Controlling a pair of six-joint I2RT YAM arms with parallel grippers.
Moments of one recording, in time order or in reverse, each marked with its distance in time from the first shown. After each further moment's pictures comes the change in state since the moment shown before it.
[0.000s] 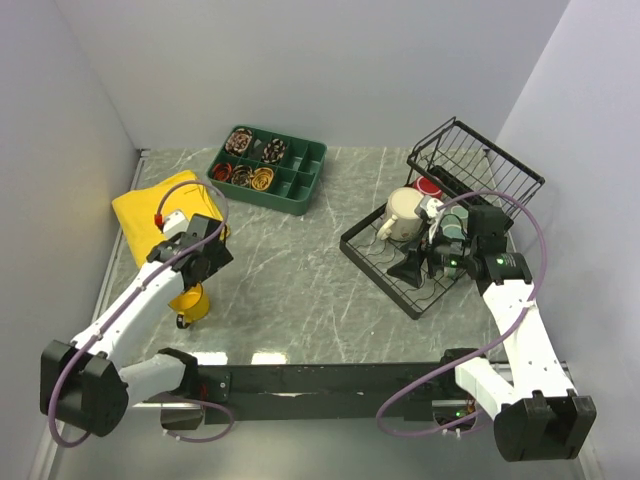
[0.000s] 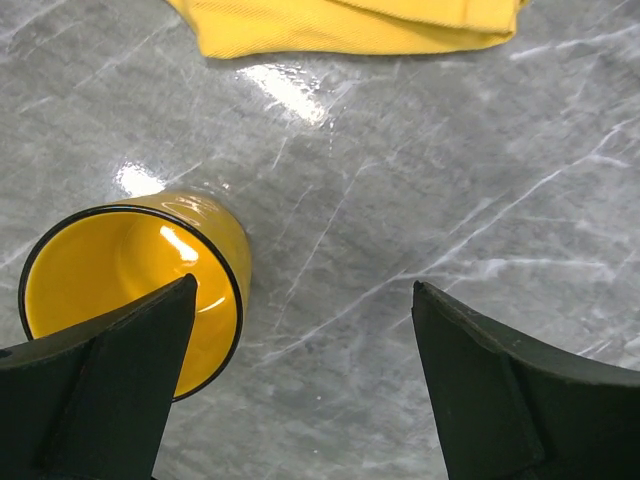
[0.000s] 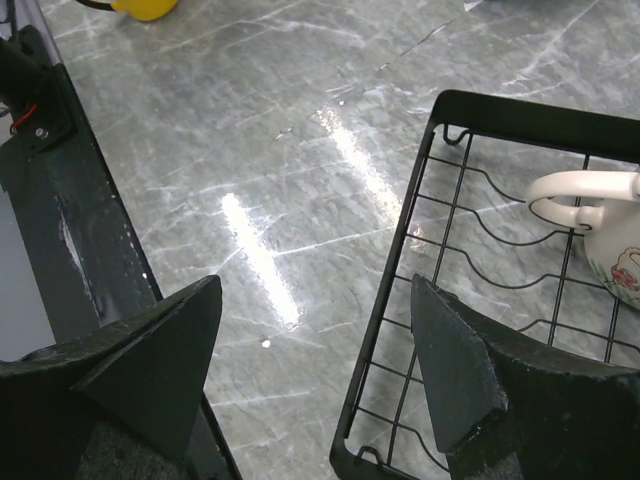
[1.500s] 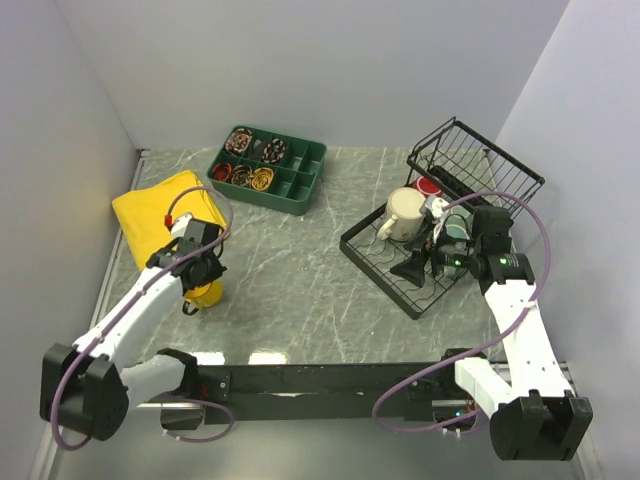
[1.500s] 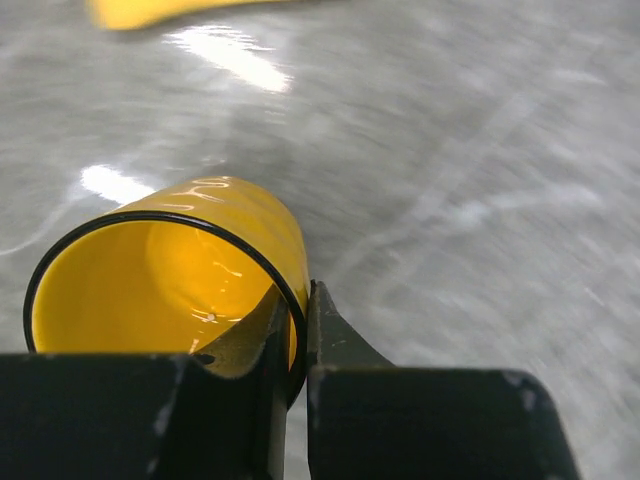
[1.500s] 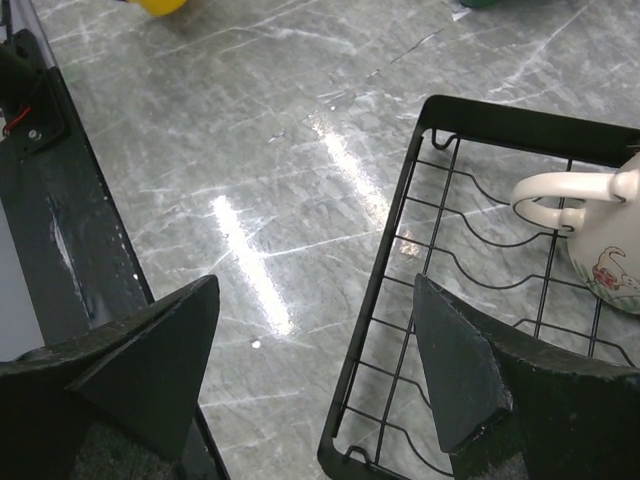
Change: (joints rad) left arm 0.025 -0.006 -0.071 0.104 0.143 0.134; right arm -0.046 -0.002 -0.001 -0.003 -0.040 -0.036
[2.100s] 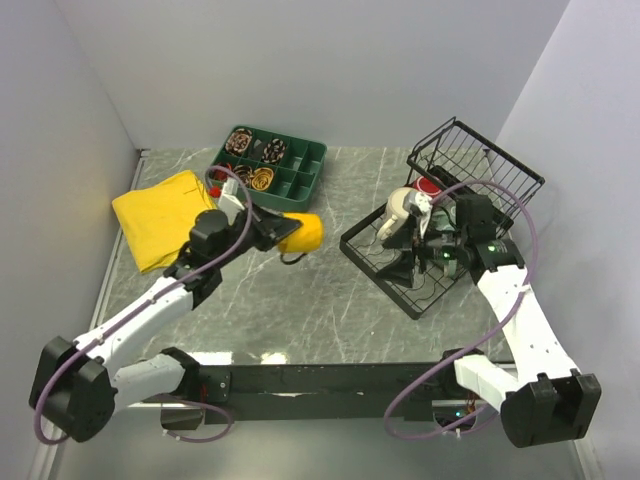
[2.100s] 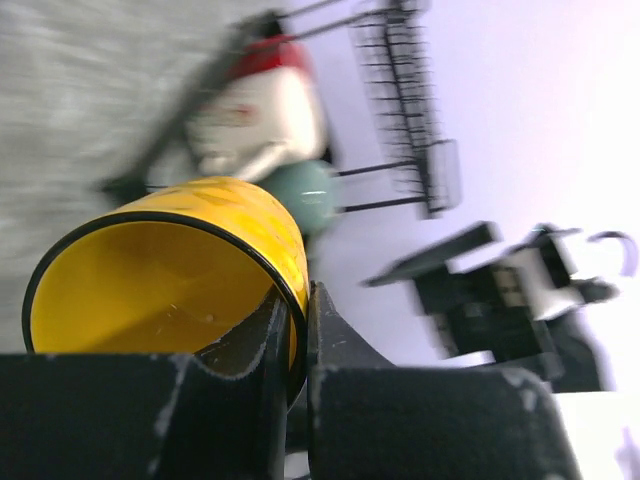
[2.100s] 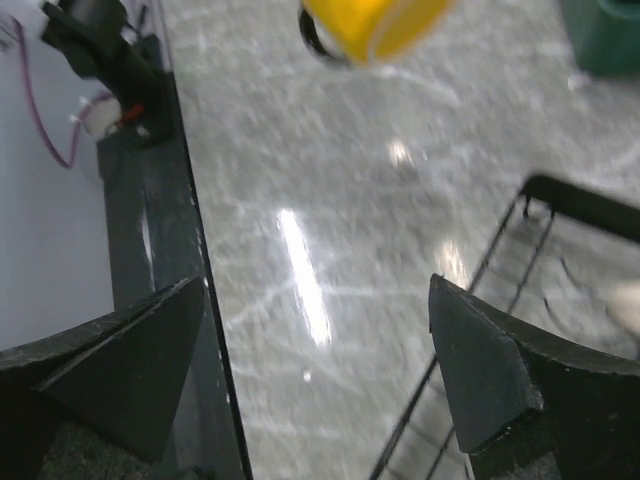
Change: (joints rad) left arm -0.170 -0.045 -0.076 0.904 0.629 -0.326; right arm 0.111 0.086 0.075 -0.051 -0.121 -0.033
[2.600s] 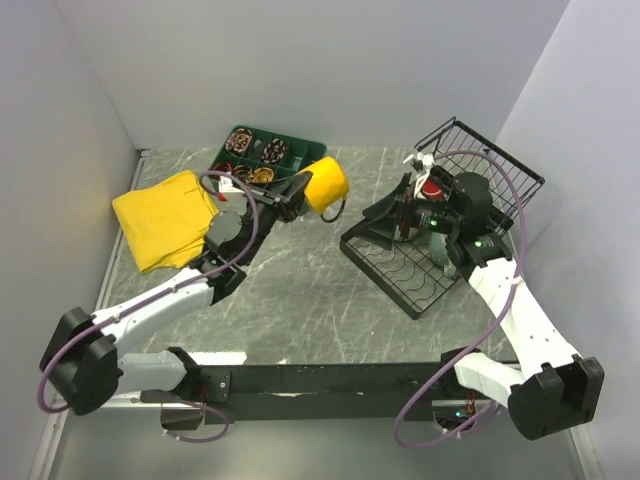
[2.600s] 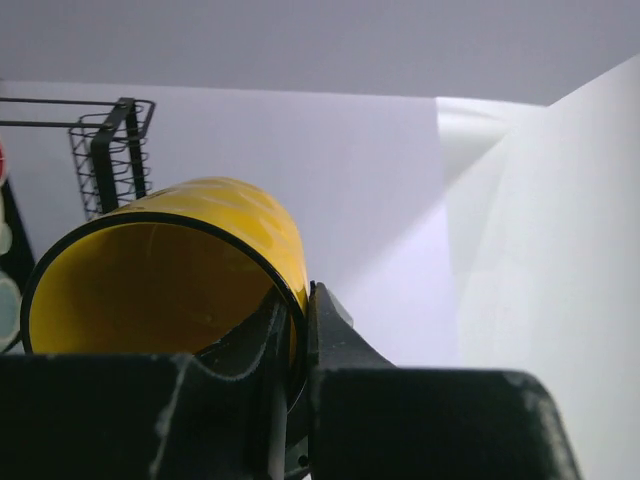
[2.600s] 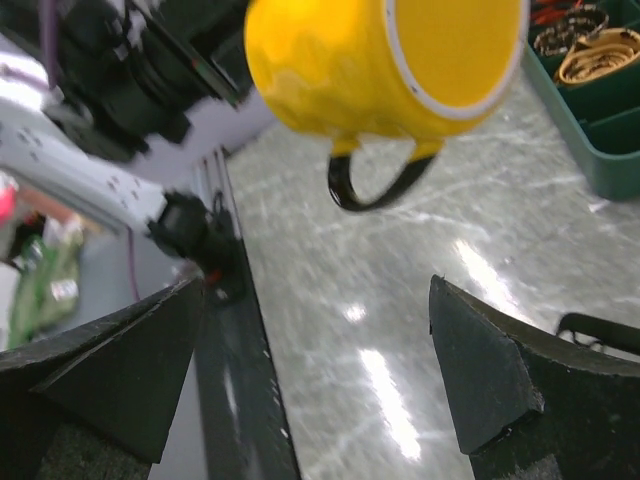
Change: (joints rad) left arm -0.228 0.126 0.088 0.455 -0.465 -0.568; right arm 0.156 0.058 0.035 0.678 0.089 0.825
